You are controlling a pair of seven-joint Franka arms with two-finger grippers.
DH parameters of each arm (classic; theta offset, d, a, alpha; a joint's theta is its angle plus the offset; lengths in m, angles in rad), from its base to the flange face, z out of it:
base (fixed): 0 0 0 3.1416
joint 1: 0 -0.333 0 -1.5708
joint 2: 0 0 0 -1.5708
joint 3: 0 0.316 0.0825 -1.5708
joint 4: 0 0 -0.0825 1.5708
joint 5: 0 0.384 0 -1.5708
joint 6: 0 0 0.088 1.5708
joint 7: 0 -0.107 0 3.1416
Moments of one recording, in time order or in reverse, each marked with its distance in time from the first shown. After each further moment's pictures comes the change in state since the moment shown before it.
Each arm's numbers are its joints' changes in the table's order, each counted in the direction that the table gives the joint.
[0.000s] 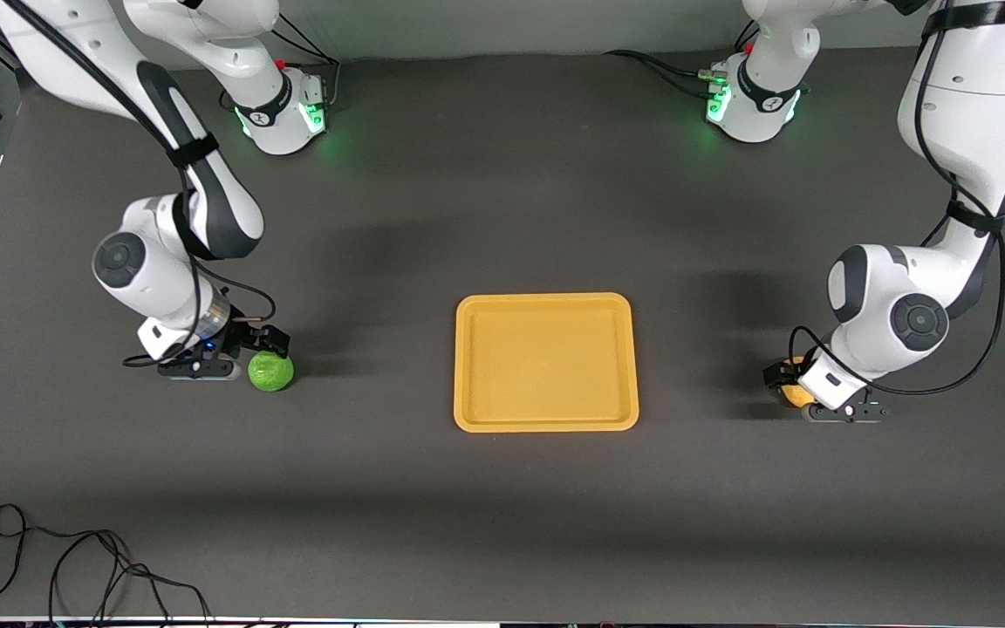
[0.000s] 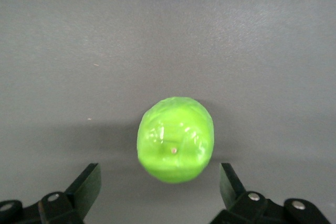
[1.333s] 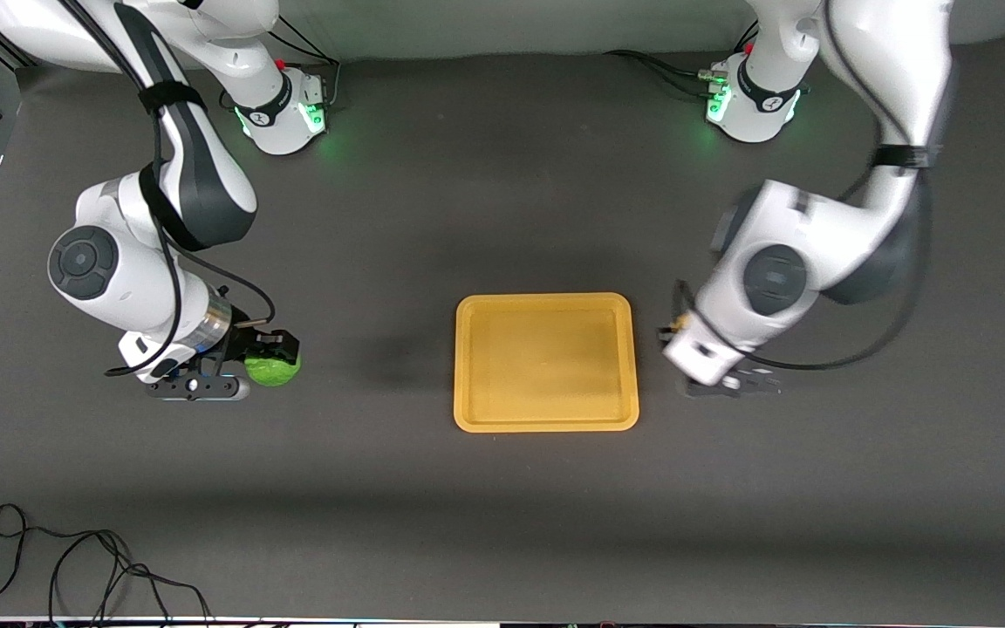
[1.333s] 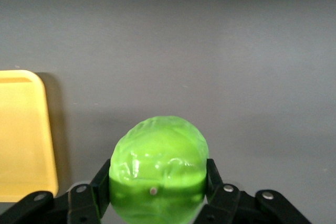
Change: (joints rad) left arm 0.416 0.116 -0.034 -0.295 -0.028 0.518 0.487; right arm -0.003 0.019 0.169 -0.469 -0.038 0.563 -0.197
